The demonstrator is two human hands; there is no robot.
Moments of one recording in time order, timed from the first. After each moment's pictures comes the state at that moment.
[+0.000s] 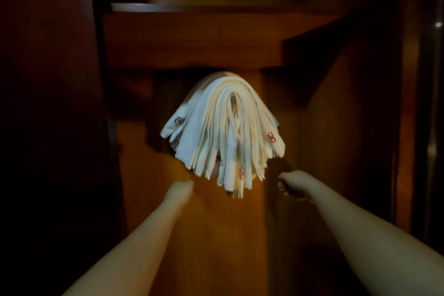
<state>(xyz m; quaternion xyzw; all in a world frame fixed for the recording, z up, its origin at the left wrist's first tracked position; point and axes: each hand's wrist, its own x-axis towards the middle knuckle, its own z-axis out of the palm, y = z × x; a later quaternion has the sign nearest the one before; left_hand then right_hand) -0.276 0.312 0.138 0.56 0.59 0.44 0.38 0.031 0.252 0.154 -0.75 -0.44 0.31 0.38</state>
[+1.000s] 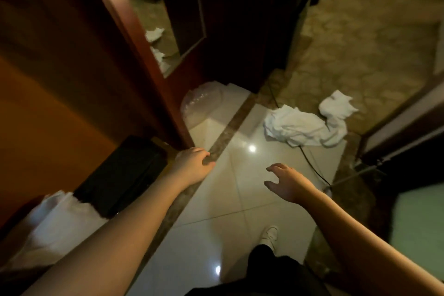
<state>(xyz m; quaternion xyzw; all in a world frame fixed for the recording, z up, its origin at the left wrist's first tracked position) 0.070 -0.040 -0.238 0.96 0.17 -0.16 0.16 0.179 -0.310 -0.286 -0.90 -0.30 0.30 0.10</state>
